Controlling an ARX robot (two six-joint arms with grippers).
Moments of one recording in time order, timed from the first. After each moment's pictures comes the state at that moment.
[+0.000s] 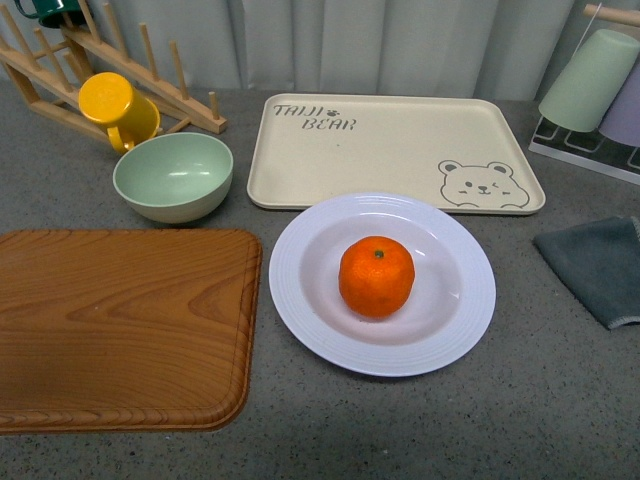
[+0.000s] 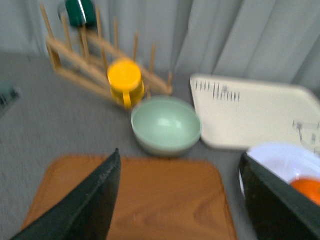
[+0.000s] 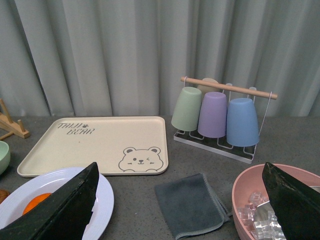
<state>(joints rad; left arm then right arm) -0.27 1.18 0.04 1.10 -0.26 -0.07 0.00 0.00 0.01 0.00 0.00 -0.01</state>
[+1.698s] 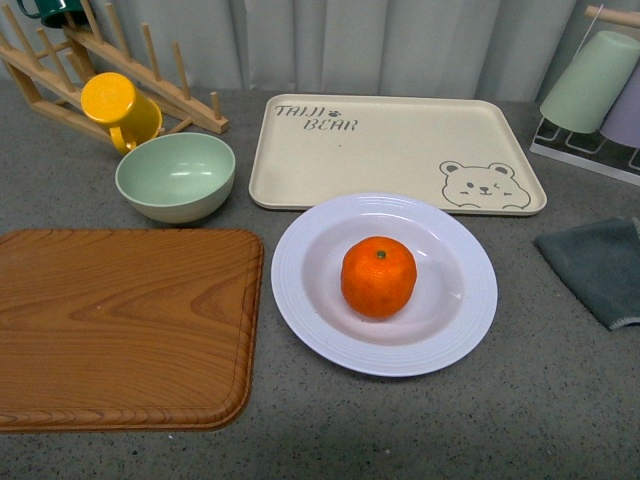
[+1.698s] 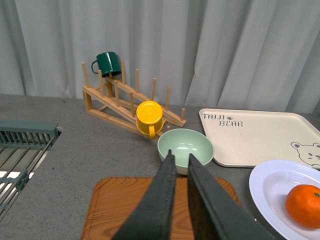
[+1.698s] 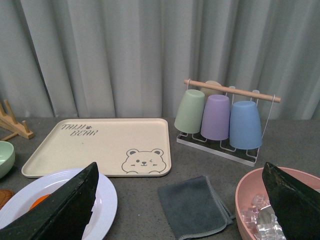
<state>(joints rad) 0.00 0.01 0.02 0.00 0.00 -0.01 0.00 0.00 0.01 0.00 0.00 -0.01</state>
